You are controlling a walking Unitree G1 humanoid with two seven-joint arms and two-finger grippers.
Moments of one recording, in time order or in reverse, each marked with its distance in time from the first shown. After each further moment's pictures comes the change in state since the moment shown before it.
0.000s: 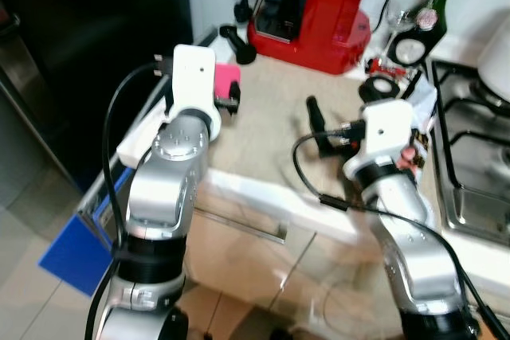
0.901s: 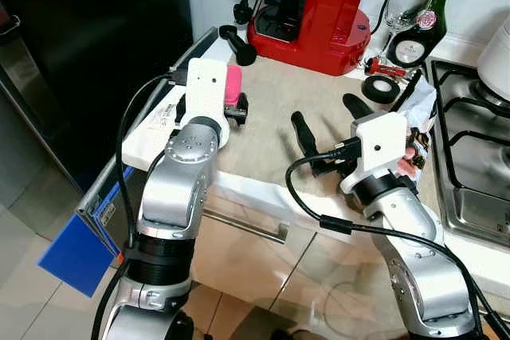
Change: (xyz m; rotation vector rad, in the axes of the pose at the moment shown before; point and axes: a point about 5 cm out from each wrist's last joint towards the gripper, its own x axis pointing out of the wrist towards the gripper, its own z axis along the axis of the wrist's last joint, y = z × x) left arm 0.005 -0.013 -0.017 0.002 0.078 -0.033; right arm -0.006 0.021 0.013 0.015 -0.034 0.145
